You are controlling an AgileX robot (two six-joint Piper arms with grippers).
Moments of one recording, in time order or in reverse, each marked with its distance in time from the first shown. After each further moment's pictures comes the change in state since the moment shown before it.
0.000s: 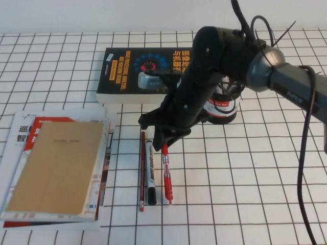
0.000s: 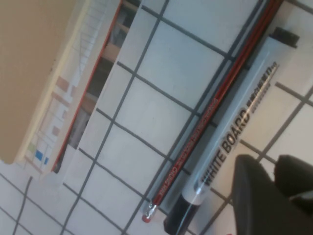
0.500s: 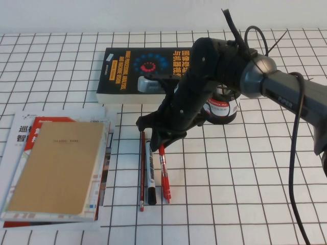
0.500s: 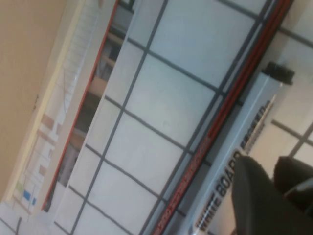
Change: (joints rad) right arm 0.000 0.051 0.000 0.020 -0.072 0.006; left arm 0.000 0.000 0.000 0.000 0.000 0.000
